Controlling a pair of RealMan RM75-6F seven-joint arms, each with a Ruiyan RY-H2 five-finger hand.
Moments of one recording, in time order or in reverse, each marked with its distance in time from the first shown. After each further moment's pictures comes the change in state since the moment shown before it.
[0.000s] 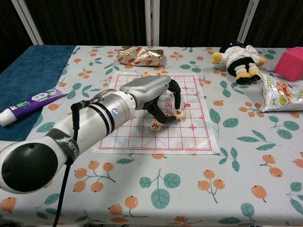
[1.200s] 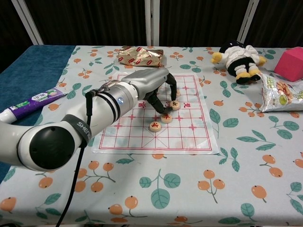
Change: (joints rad) left arm -0.084 -0.049 -0.040 0.172 -0.040 -0.052 -0.030; right arm 0.001 0.008 0.001 0.000 0.015 -0.030 0.002
